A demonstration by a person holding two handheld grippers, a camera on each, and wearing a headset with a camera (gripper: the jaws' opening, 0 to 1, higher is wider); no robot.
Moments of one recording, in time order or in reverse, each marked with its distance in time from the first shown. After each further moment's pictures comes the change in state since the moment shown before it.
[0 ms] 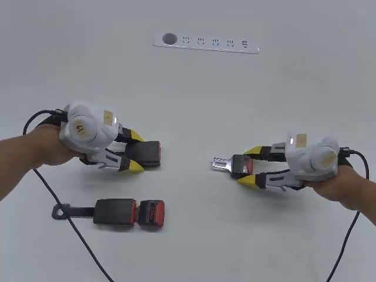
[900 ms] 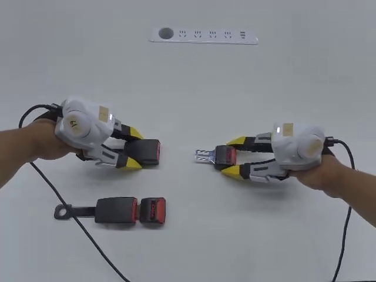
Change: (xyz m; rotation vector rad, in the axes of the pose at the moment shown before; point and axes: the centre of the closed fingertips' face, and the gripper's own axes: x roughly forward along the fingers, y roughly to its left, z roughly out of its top) left arm 0.003 0.003 0.002 0.019 0.004 -0.035; right arm 0.047 0.003 0.042 0.006 -0.127 0.026
